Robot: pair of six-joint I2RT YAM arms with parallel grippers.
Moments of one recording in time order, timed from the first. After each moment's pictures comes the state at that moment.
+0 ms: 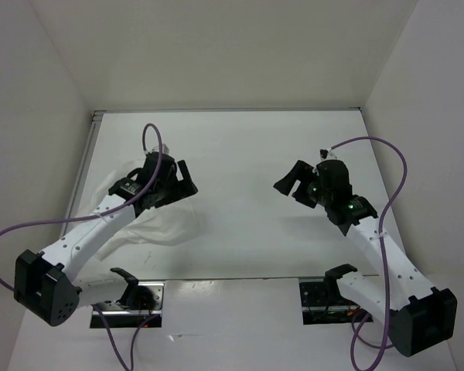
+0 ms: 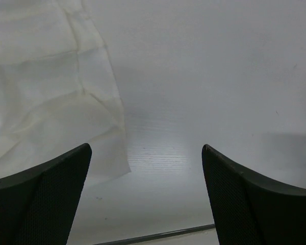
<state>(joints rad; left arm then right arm) -0.48 1.18 0.96 -0.60 -0.12 -0.77 0.31 0.93 0.75 -0.40 -0.14 0.75</state>
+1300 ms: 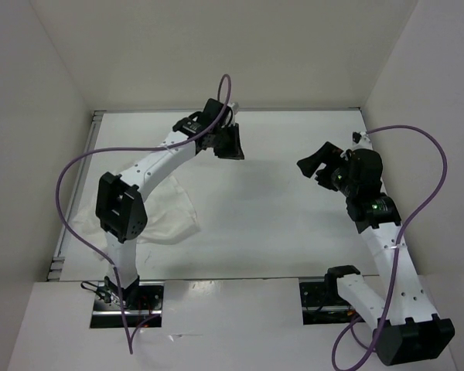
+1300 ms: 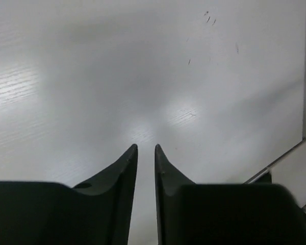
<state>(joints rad) -0.55 1.93 1.81 -0.70 0.21 -0.54 0.10 0.86 0.91 -0.45 -0.17 0.63</state>
